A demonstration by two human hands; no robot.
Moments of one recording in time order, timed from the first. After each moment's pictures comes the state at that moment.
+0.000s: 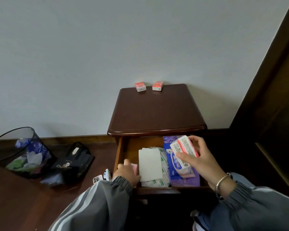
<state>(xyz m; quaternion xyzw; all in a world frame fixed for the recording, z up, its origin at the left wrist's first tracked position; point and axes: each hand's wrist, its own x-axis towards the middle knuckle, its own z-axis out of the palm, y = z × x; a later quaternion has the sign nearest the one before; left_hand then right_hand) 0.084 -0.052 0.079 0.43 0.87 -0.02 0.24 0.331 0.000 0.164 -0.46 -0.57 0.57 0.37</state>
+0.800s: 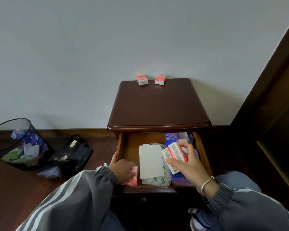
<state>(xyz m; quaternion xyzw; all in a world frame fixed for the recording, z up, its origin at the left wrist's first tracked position) 0.040 -0.050 0.085 0.67 0.69 -0.14 0.24 0.296 -0.004 0.132 -0.51 -0.59 0.56 0.28</state>
